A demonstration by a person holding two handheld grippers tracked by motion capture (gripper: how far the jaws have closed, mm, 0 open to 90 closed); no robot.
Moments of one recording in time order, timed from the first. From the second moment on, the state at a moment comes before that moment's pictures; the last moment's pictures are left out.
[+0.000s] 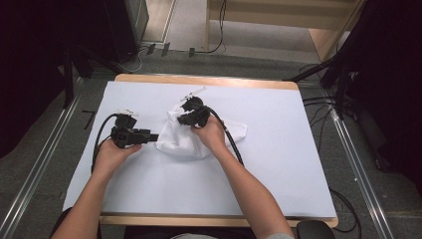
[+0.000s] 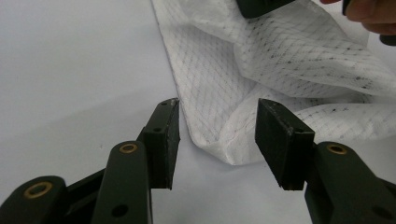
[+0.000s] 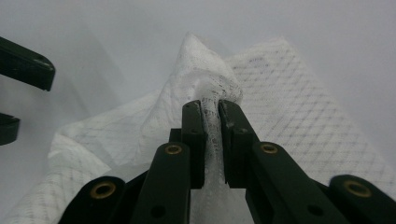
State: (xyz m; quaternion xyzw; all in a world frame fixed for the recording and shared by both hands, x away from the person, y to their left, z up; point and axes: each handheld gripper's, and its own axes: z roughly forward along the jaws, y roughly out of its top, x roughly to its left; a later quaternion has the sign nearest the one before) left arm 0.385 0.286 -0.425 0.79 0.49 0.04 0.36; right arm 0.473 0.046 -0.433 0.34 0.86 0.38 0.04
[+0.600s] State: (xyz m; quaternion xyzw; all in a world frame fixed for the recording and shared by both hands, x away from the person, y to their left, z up) left arm 0.384 0.282 -0.423 0.79 0.48 0.05 0.37; right arm 0.423 0.018 -0.386 0.31 0.85 0.43 0.04
